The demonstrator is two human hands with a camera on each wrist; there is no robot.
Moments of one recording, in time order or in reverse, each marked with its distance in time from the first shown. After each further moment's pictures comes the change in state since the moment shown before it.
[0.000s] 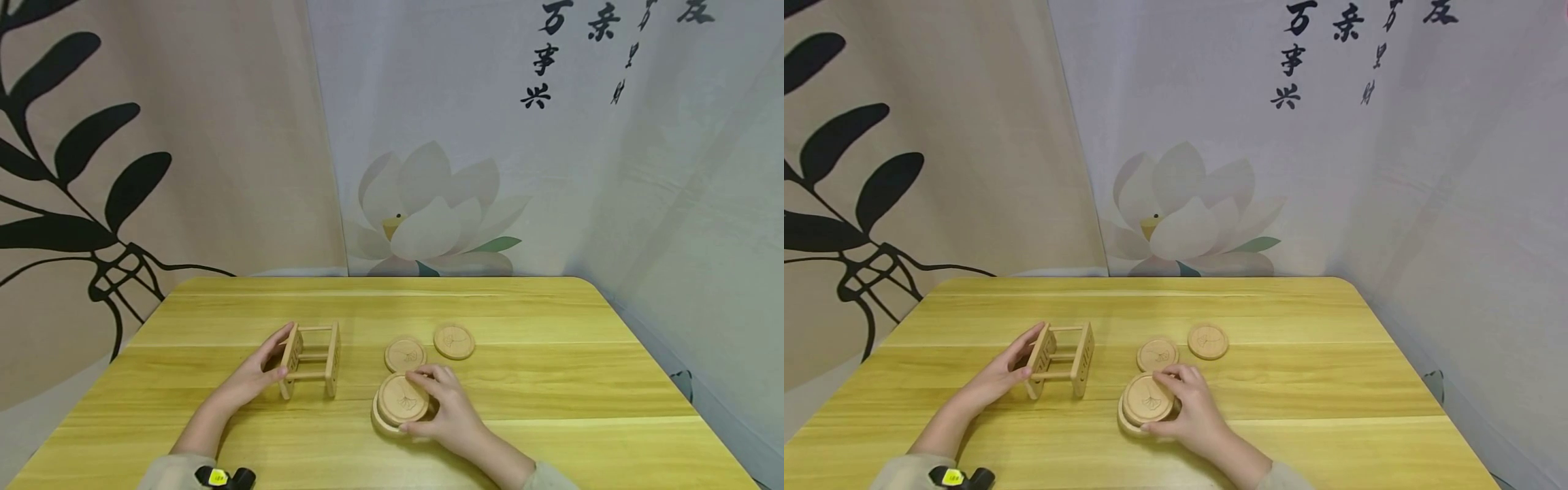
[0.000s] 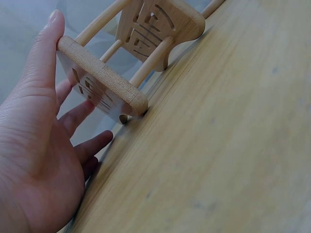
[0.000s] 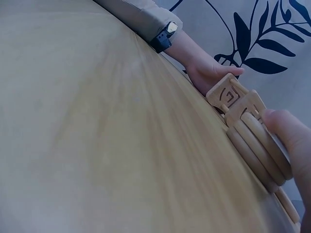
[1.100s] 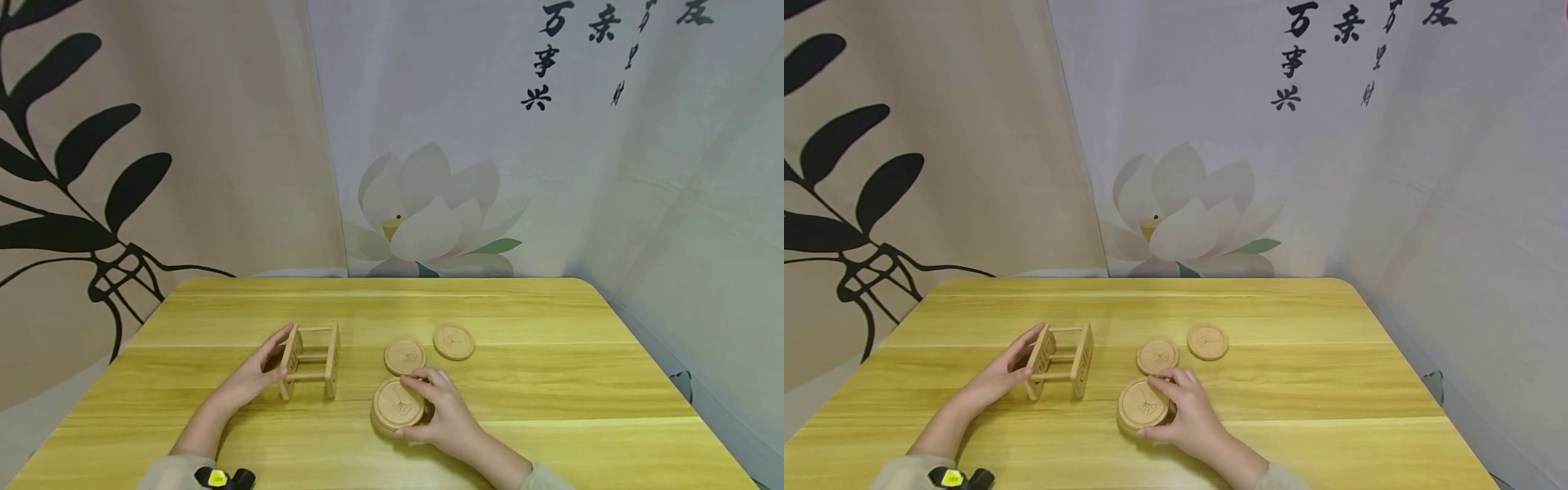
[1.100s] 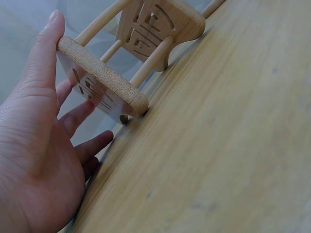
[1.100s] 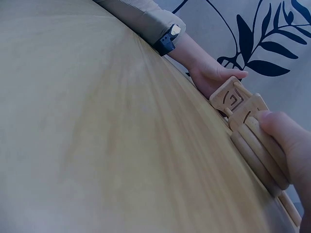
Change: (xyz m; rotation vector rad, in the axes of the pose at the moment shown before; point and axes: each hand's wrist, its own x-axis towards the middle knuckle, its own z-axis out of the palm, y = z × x) left_hand 0.000 -0.001 -0.001 -0.002 -0.001 -0.015; right_hand 0.001 -0.002 0.004 -0.016 -0.041 -0.029
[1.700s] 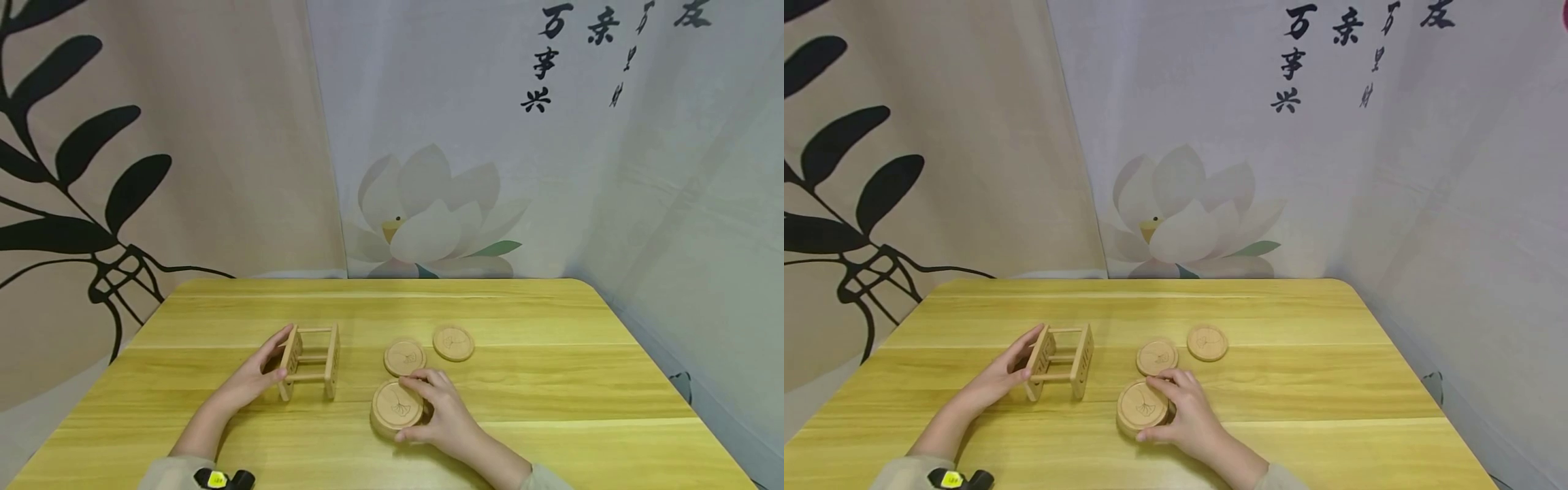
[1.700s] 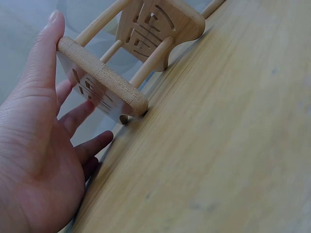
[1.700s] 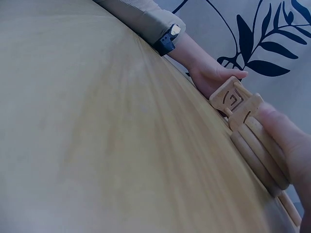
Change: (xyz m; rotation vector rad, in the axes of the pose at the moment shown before) left_hand -0.001 -0.003 0.000 0.003 -0.001 -0.010; right_hand 0.000 -0.001 -0.001 0.014 -0.041 0.031
